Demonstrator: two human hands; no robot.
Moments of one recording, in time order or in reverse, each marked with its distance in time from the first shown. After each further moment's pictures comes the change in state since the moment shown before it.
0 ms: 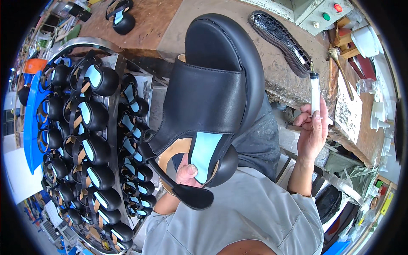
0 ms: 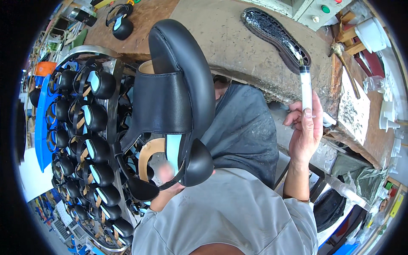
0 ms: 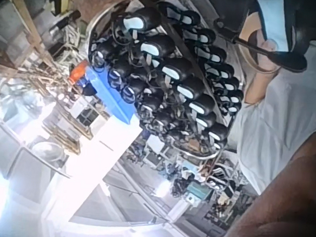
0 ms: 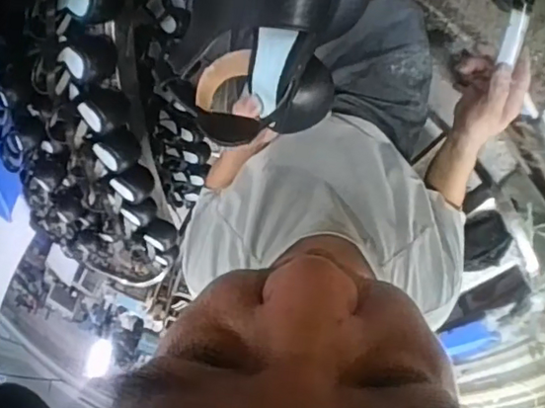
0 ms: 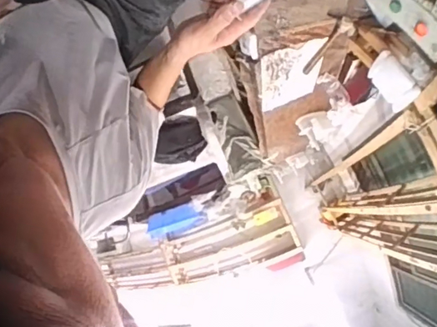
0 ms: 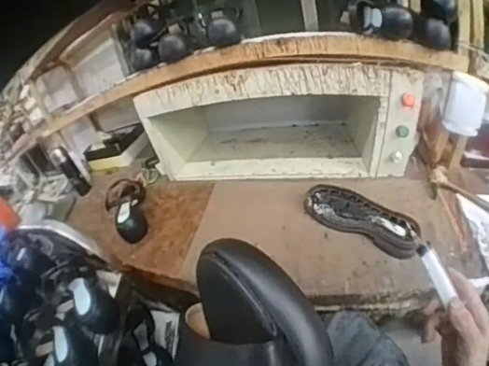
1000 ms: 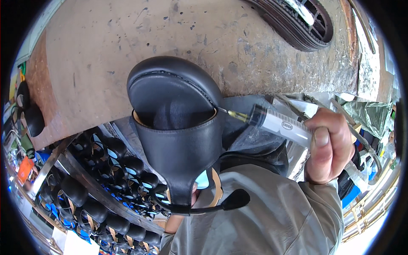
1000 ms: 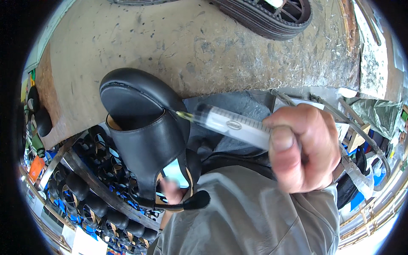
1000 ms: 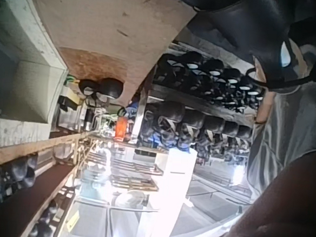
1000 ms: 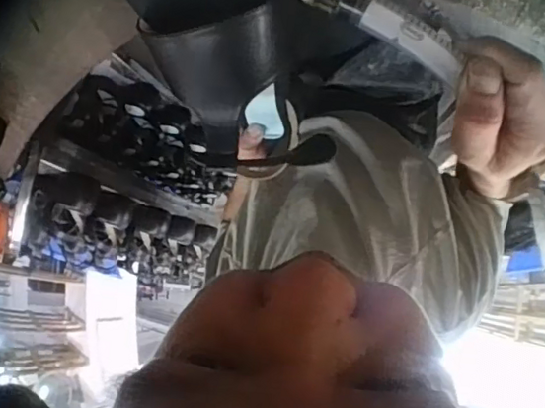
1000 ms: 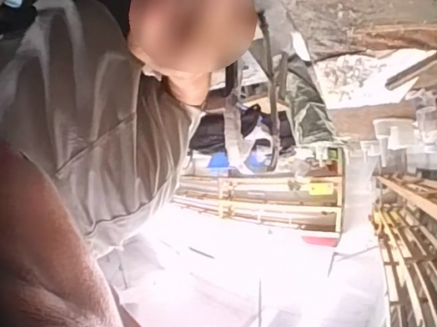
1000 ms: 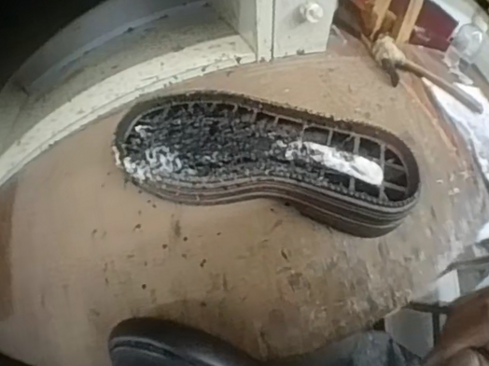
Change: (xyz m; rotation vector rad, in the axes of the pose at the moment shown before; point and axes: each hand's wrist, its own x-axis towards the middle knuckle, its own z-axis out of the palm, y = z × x) left_hand 0.102 -0.009 -0.018 0.480 0.546 0.025; right_hand 0.072 0.013 -0.010 -0.907 -0.129 0.161
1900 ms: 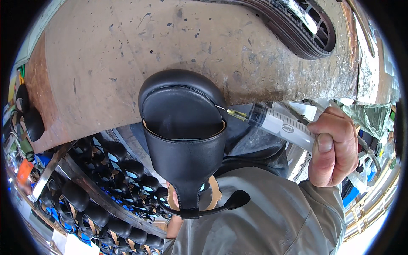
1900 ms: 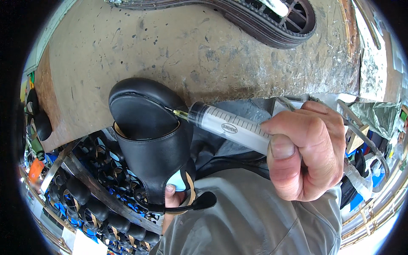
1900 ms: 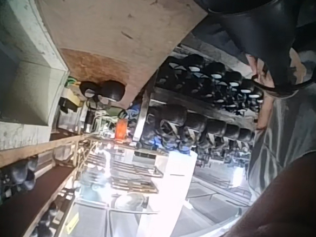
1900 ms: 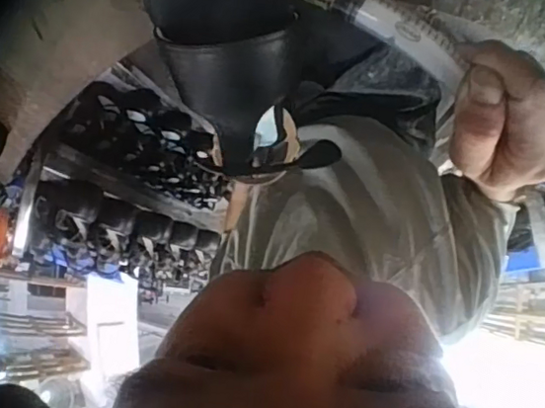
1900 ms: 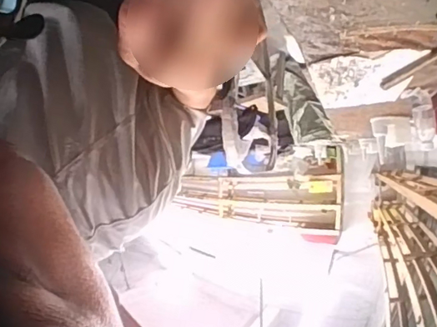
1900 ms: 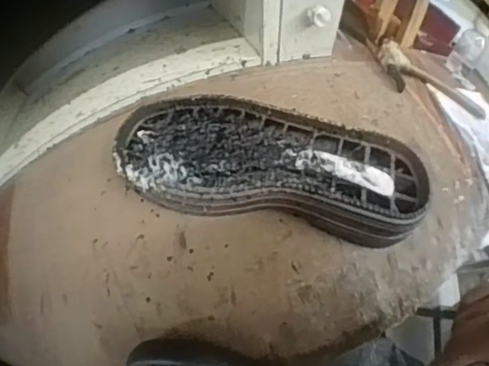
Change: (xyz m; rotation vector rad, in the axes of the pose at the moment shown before) left_hand 0.003 -0.009 -0.076 0.159 0.109 -0.159; right_hand 0.014 -0.006 0.012 -0.162 0.195 -0.153
